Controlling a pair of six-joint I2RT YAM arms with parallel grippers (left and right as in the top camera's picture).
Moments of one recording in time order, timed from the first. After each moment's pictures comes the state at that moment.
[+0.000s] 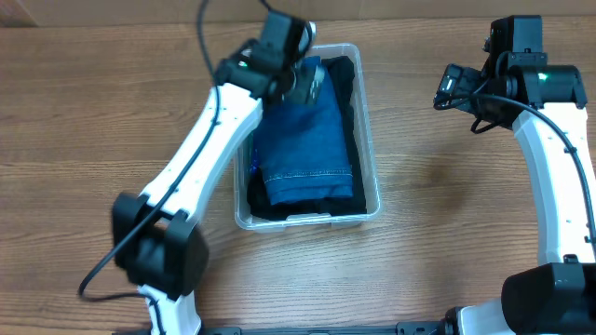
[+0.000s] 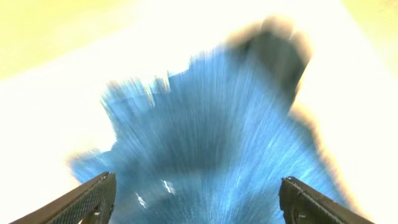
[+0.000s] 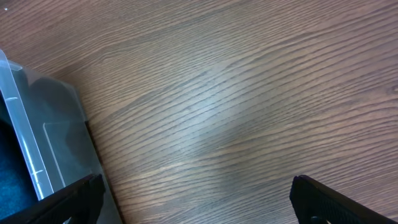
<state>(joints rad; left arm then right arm) -0.43 1.95 1.86 -0.77 -0.04 -0.06 -0.02 1.66 1.66 -1.08 0.06 0.33</state>
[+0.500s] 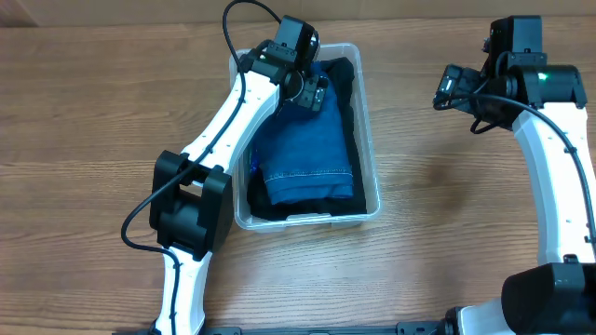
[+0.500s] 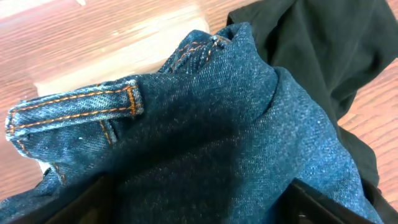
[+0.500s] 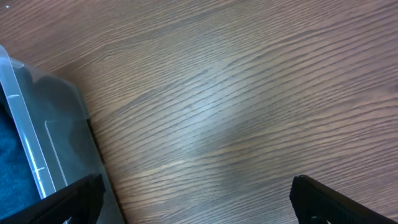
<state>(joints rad) -0.42 2.23 1.97 -0.81 0.02 -0.10 -0.02 1.66 1.66 -1.09 0.05 0.33</state>
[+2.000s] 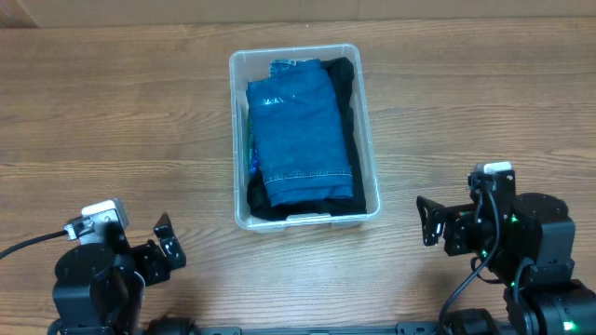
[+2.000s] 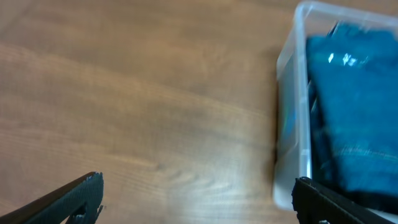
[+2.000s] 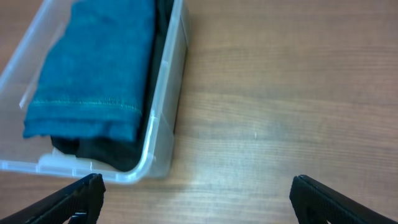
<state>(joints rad) 0.03 0.52 1.01 -1.15 -0.13 -0.24 0.10 0.66 0.92 -1.00 -0.17 0.07</state>
